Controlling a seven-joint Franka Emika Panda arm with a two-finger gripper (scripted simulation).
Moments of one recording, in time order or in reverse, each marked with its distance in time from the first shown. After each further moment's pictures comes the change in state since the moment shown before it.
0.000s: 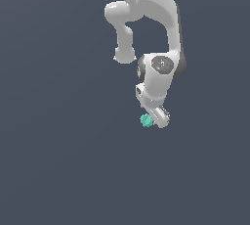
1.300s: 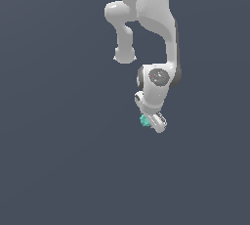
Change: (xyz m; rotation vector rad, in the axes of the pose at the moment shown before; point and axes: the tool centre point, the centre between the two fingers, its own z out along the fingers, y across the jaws) arm -0.001 -0.001 0.049 0.002 0.000 0.004
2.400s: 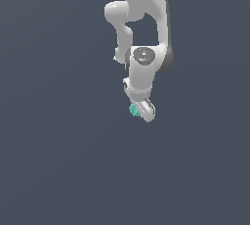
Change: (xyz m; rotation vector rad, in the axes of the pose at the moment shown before) arm 0.041 0.042 -0.068 -0.002 -0.002 0.000
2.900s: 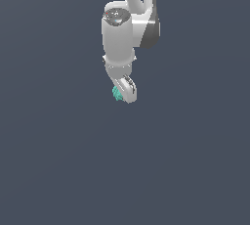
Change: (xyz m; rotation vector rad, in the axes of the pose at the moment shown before) arm 0.058 0.056 -0.095 0.001 -0.001 0.002
